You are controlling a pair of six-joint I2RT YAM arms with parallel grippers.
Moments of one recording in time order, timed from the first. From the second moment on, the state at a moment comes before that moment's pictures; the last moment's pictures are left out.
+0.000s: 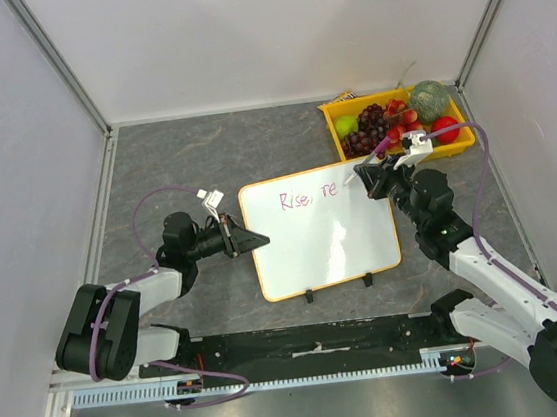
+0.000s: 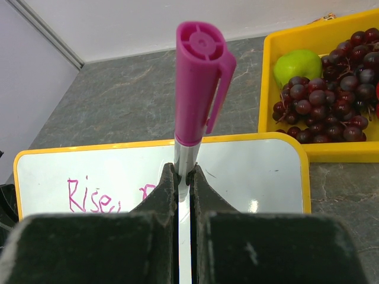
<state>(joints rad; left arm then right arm) -0.27 1.31 0.31 0.71 0.90 -0.68 0.39 0.93 0.54 0.31 0.02 0.41</state>
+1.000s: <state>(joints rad) -0.27 1.32 0.31 0.71 0.90 -0.68 0.39 0.99 0.55 0.35 0.04 0.42</state>
